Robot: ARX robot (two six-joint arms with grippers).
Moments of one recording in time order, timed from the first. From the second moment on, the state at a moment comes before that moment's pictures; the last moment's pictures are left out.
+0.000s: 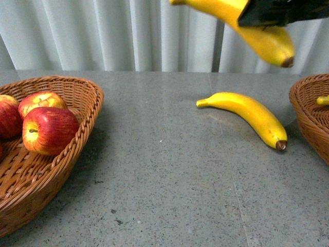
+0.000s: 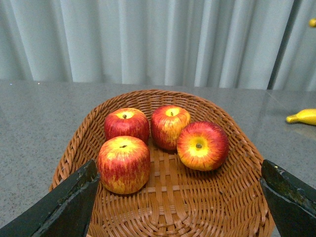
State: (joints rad) left arm 0.00 0.01 0.02 0.00 0.00 -0.01; right arm 0.28 1.66 1.28 -0.10 -0.08 -0.02
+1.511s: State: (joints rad) left arm 0.00 0.01 0.02 0.00 0.00 -0.01; right arm -0.11 1.42 1.02 -0.01 -0.33 -0.39
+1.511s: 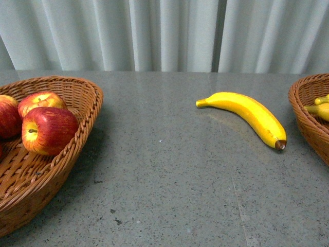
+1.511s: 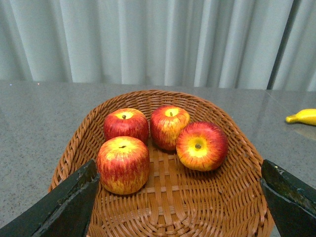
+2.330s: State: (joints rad) left arm 0.00 0.01 0.02 0.00 0.00 -0.01; right arm 0.33 1.91 1.41 -0.10 -0.18 -0.30
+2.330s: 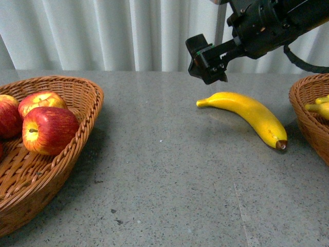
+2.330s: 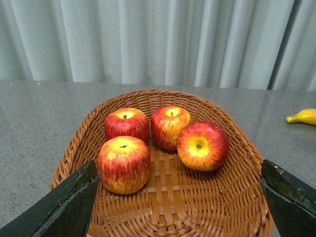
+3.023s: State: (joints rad) left arm 0.00 0.01 0.02 0.00 0.00 -0.01; right arm 0.33 2.17 1.68 -0.31 -0.02 -0.39
